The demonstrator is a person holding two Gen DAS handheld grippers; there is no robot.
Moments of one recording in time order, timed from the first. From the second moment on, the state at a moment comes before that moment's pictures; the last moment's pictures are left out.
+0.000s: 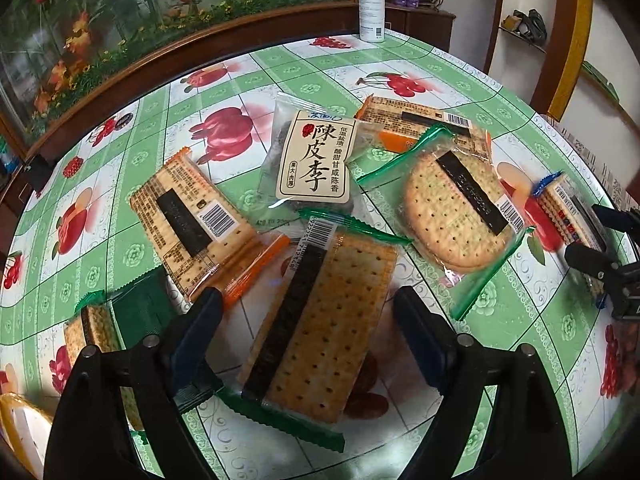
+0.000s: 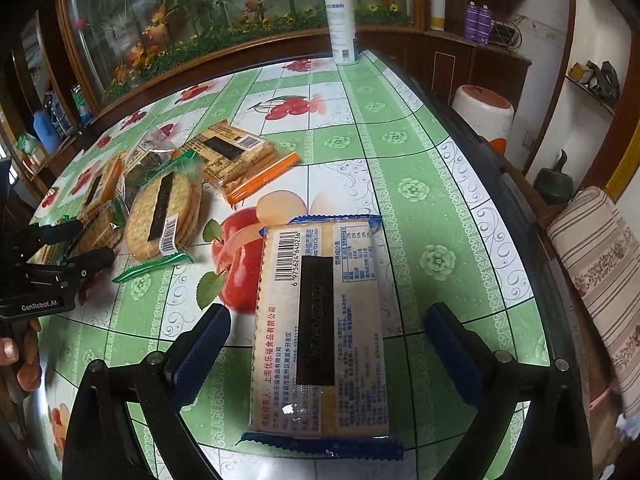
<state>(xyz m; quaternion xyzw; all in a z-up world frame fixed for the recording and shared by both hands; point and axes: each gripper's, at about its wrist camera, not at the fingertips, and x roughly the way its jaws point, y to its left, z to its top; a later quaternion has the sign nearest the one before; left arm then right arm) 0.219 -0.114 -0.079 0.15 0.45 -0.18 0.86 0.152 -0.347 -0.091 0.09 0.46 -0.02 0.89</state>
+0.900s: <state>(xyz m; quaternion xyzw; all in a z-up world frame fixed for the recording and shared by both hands) 0.149 -0.088 -0.051 0.05 0.44 -0.20 0.88 0.130 -0.334 -0.084 0.10 0.43 0.04 0.90</state>
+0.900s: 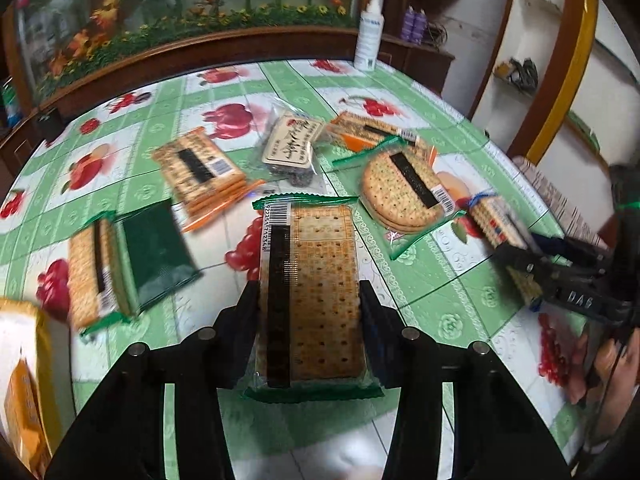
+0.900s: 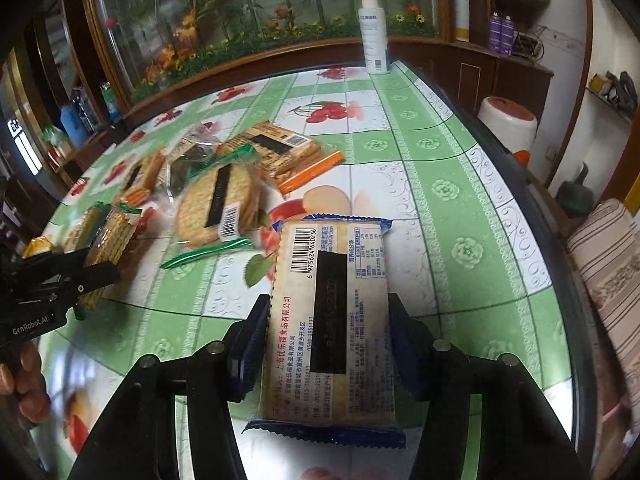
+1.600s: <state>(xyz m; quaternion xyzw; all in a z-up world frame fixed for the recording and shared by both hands) 0.071 0.017 0.009 -0.01 0.34 -0.04 0.94 0.096 -0.213 -0.020 0.07 0.38 0.19 0.90</state>
